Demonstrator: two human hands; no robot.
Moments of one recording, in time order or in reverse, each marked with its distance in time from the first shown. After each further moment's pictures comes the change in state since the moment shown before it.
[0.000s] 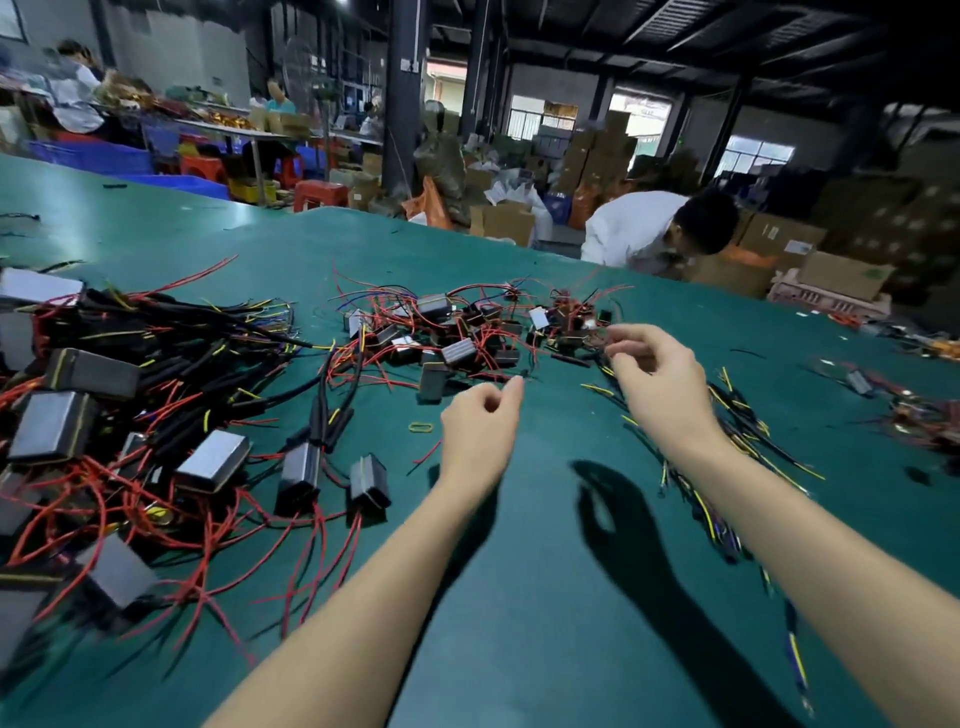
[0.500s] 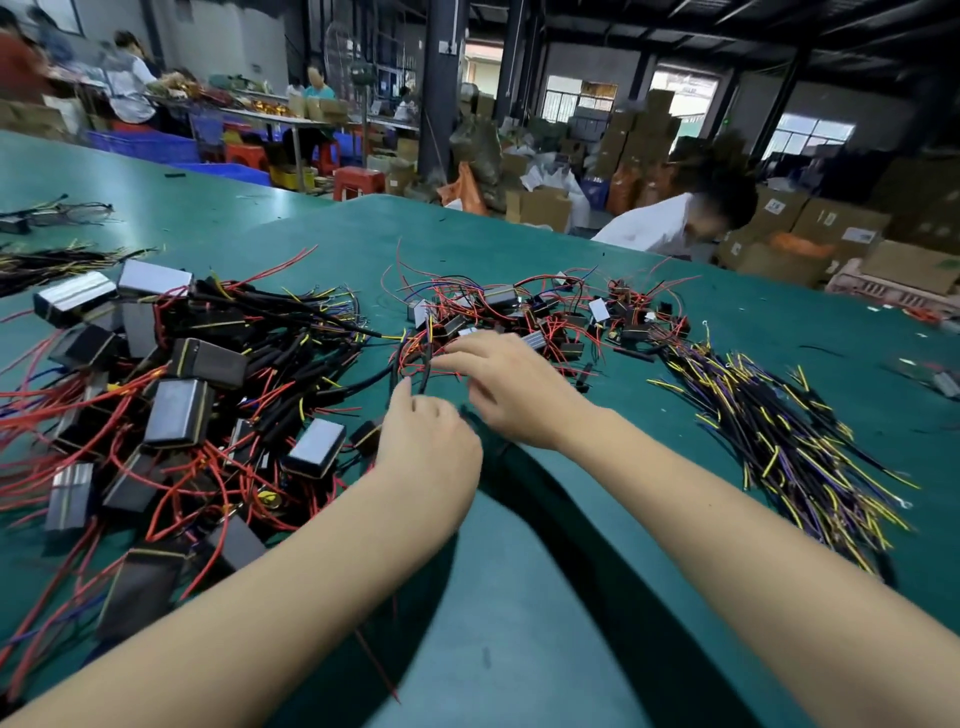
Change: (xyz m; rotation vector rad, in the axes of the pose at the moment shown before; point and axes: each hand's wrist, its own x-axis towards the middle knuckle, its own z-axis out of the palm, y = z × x) left_hand -0.027 0.013 -0.121 1.729 -0.395 0.304; right_hand -0.016 -0.064 0.143 -0.503 -0.587 -0.854
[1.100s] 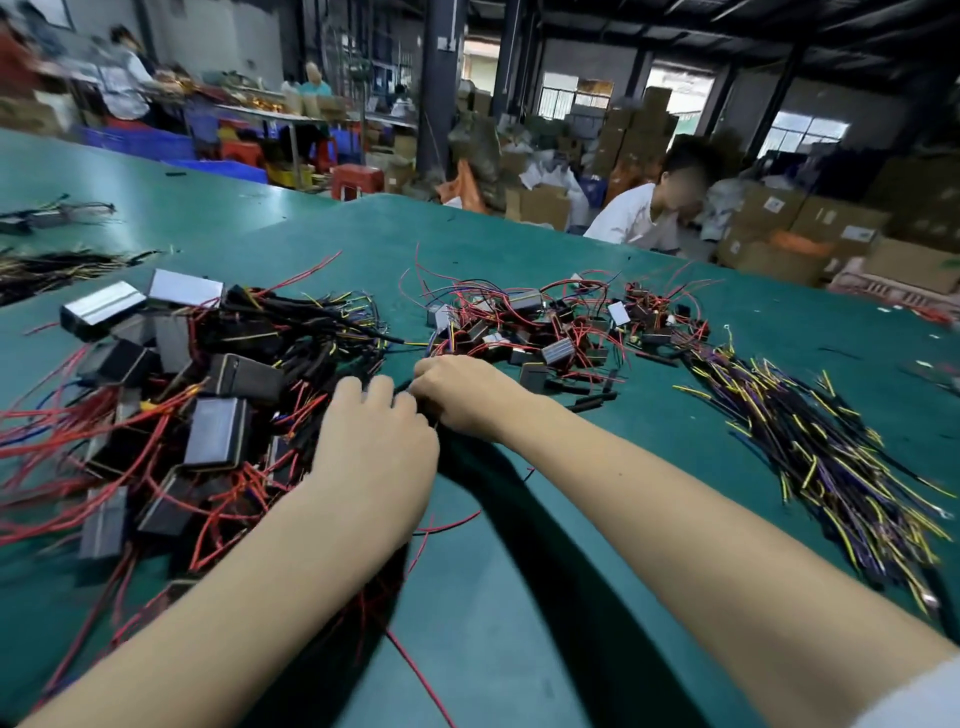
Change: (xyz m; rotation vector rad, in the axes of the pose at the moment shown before) left_hand -0.017 -0.060 0.022 -0.010 0.106 -0.038; right_hand 0.071 -0.037 0.030 -0.125 -0.346 -0.019
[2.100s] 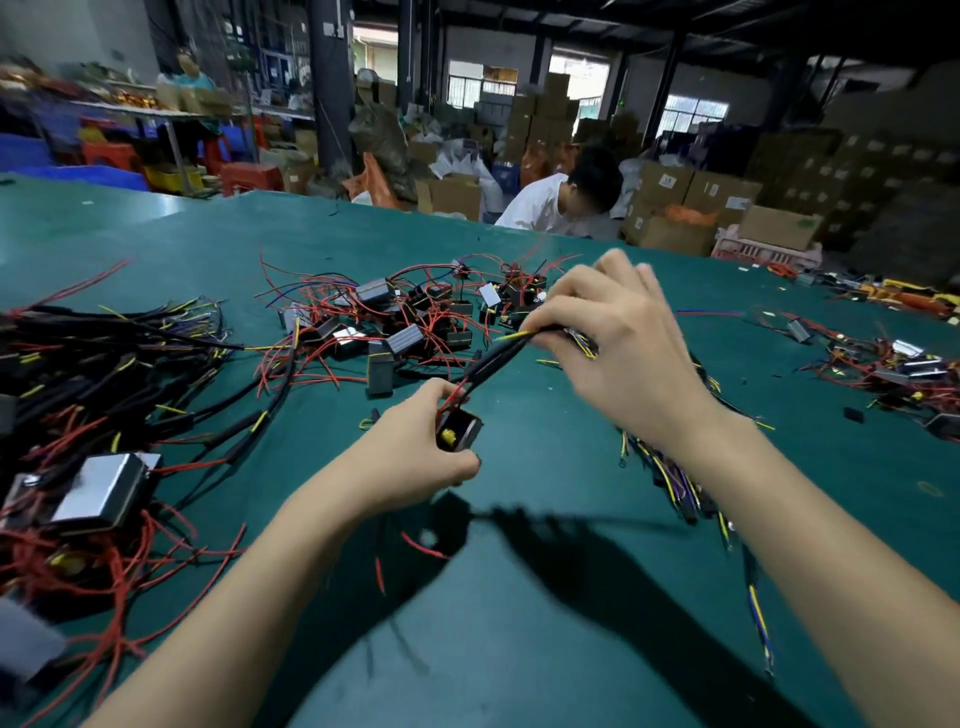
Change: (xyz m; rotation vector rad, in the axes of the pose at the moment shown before) left_hand 0.060 0.117 -0.030 -1.342 -0.108 0.140; right_hand -0.233 0.087 -0.060 -0.083 0.729 0.341
